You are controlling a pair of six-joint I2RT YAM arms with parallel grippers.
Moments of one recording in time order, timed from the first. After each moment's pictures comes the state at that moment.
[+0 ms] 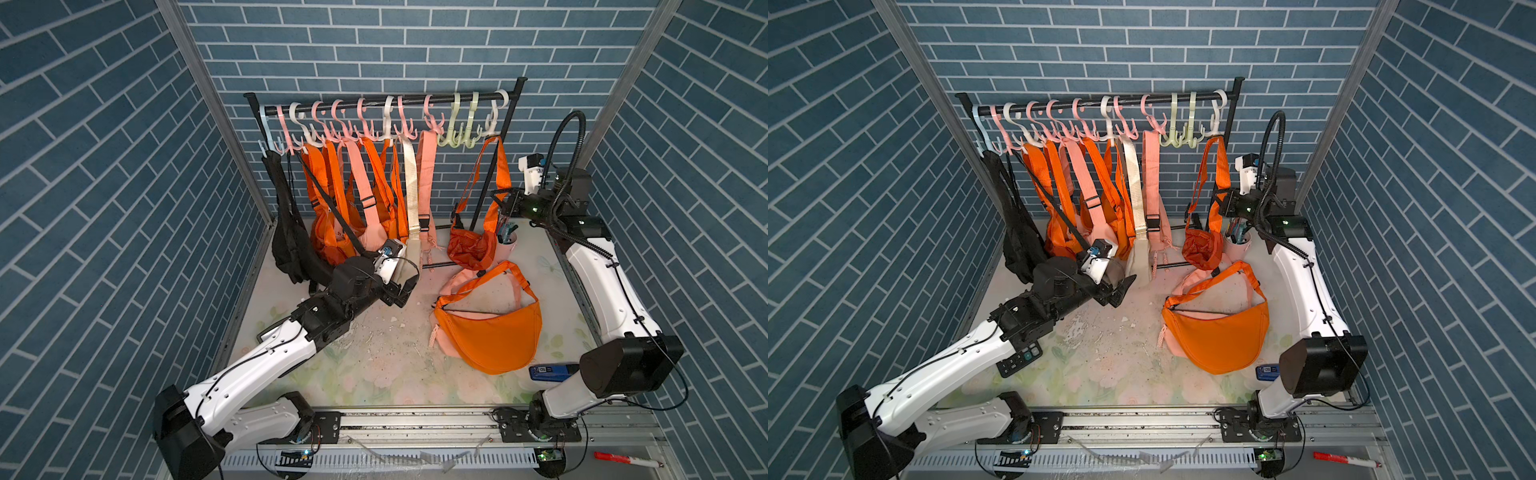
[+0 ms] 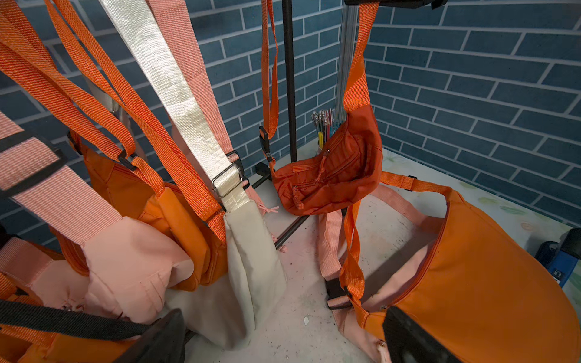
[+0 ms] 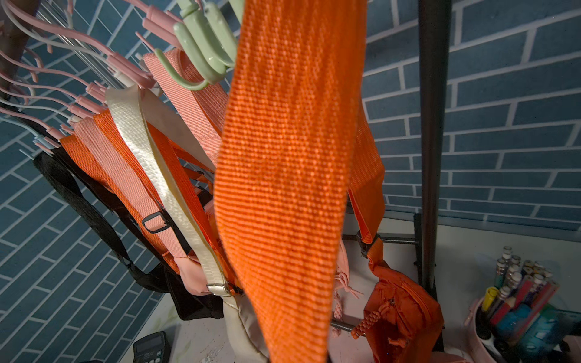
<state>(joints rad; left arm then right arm) -0.77 1.12 1.01 -0.20 -0.10 0.04 0.13 1.55 1.68 -0.45 -0.59 0.28</state>
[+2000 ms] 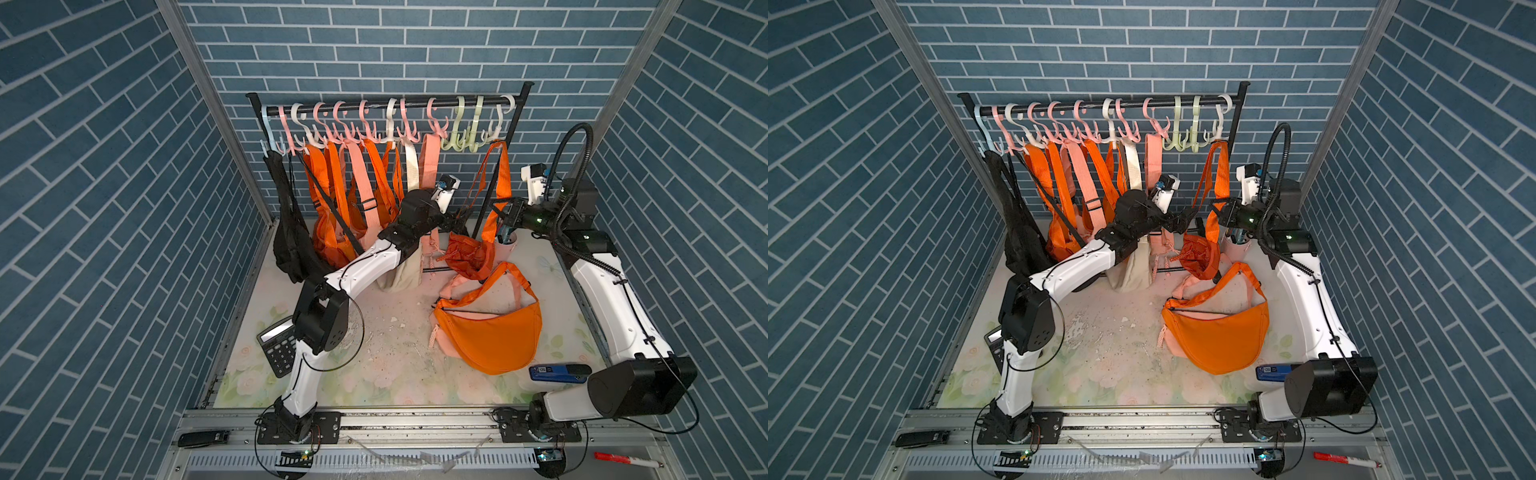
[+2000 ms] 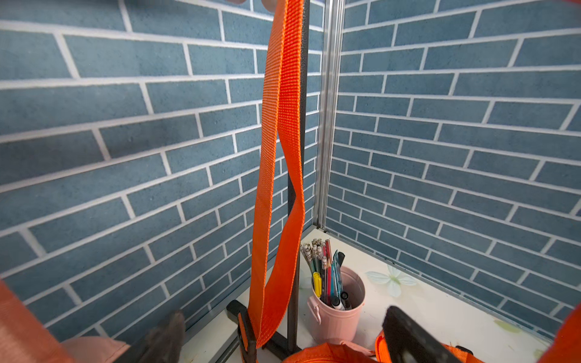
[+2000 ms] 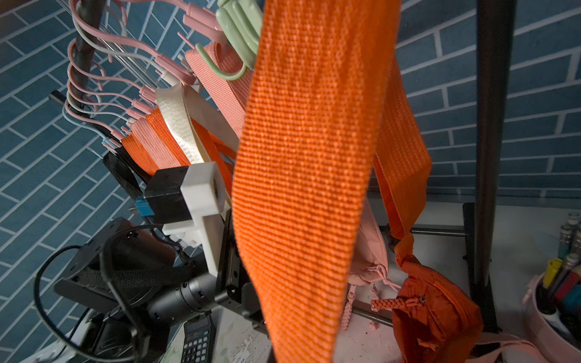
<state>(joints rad) -0.66 2.13 1.93 0.17 0.20 0.01 0.13 1.44 1.54 -0.39 -0.69 0.39</state>
